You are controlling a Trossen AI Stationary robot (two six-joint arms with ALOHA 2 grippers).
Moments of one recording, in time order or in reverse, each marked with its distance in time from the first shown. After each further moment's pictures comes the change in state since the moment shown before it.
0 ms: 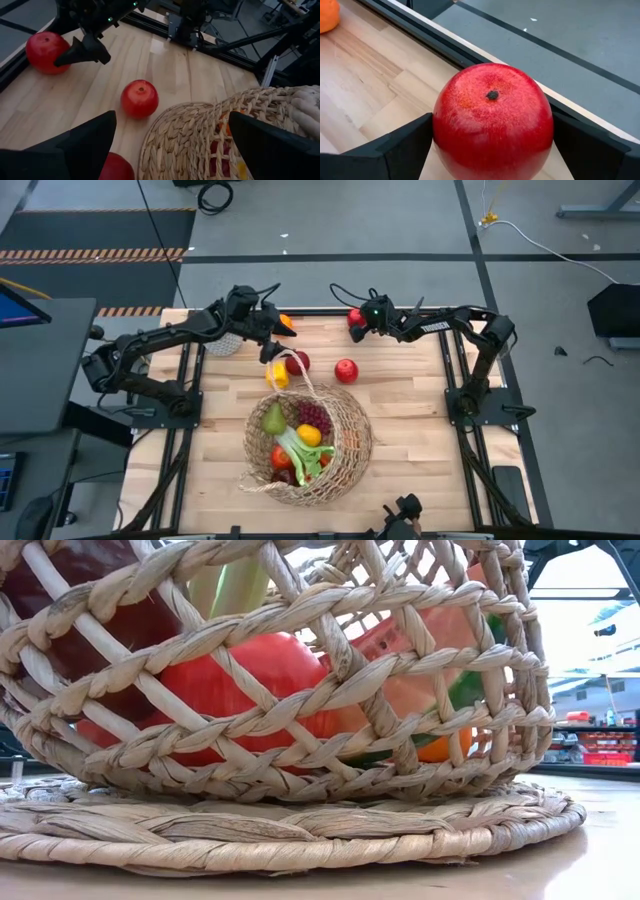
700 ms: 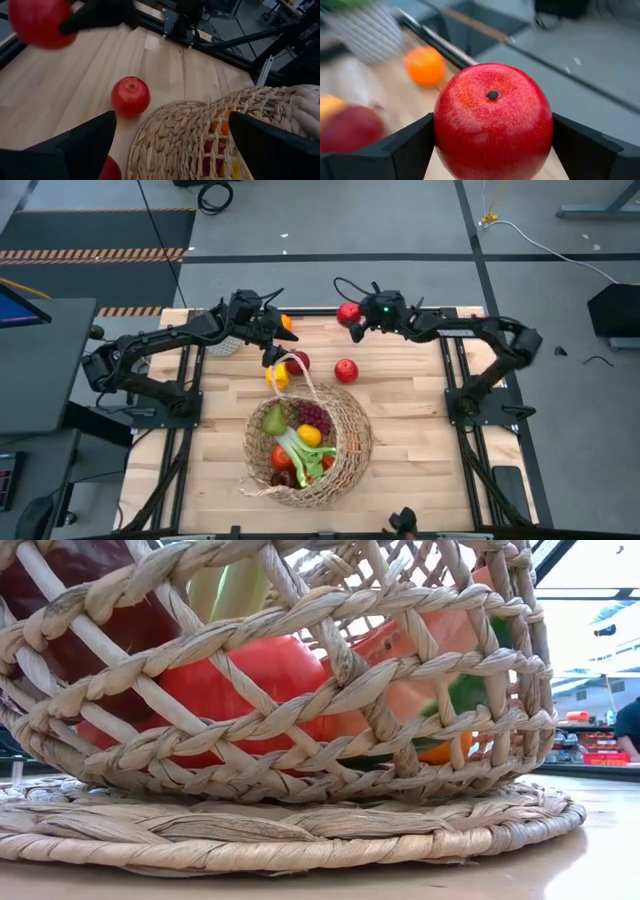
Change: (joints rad) left arm -0.051 0.000 0.000 0.001 -0.028 -0.051; right arm 0.080 -0.251 -0.003 -0.031 -0.144 -0.007
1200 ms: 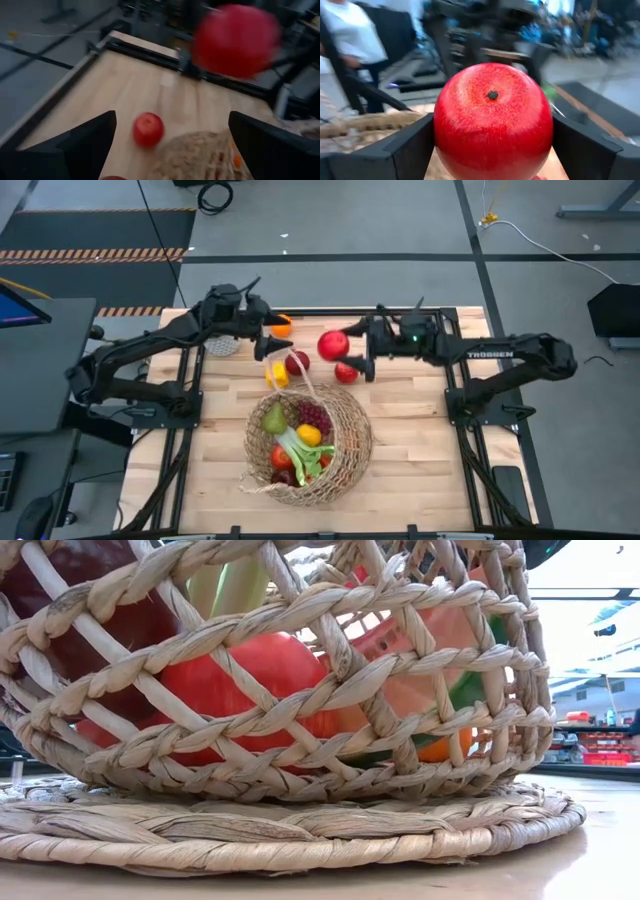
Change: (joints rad) left arm 0.007 -0.162 0.022 0.003 -0.141 -0.019; right arm 0.405 -0.309 0.001 0.109 -0.153 -0.066
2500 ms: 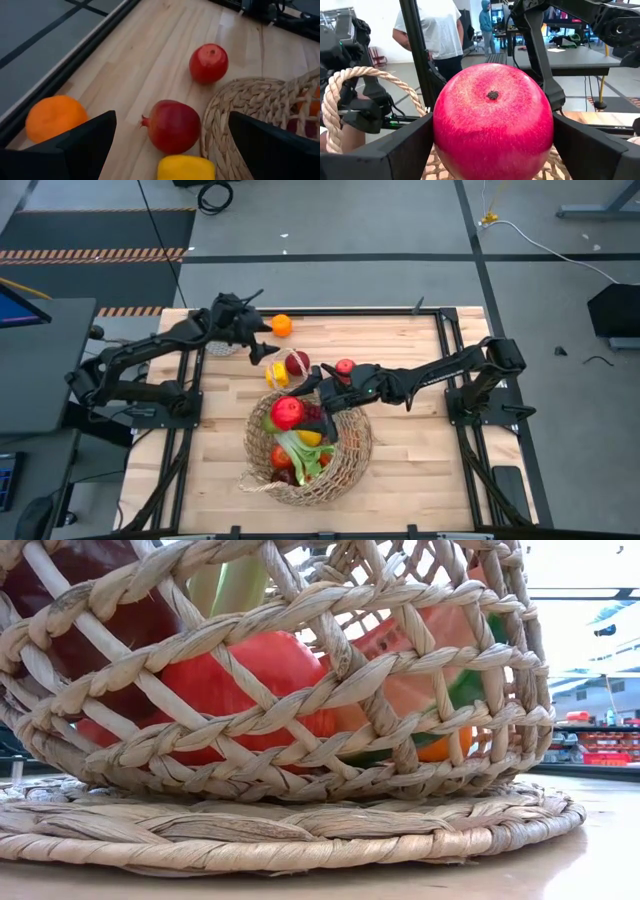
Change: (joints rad) left arm 0.121 0.003 -0.182 -0.101 -0.117 0.165; right arm 0.380 0.462 0.348 0.127 0.067 0.011
